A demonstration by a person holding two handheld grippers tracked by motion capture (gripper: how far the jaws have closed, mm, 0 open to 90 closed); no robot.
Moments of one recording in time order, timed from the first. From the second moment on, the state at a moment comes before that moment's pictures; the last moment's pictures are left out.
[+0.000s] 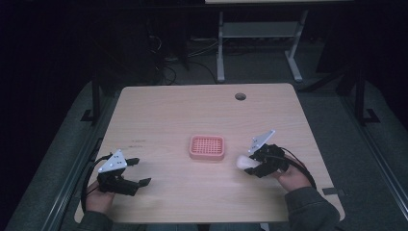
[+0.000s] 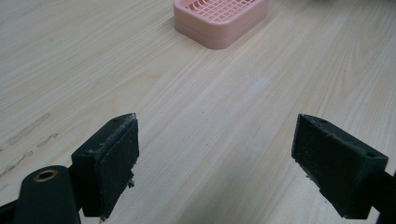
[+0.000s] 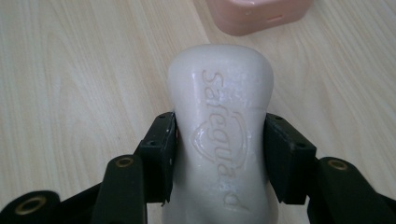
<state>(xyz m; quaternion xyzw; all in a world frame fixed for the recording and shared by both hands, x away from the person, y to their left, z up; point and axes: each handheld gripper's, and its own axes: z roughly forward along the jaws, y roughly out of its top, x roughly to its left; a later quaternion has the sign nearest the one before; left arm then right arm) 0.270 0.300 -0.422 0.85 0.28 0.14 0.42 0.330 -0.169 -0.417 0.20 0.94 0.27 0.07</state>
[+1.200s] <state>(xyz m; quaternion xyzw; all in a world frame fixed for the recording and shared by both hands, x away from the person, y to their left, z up) 0.270 0.301 -0.422 0.85 0.28 0.14 0.42 0.352 -0.140 -0.405 0.16 0.95 0.26 0.06</state>
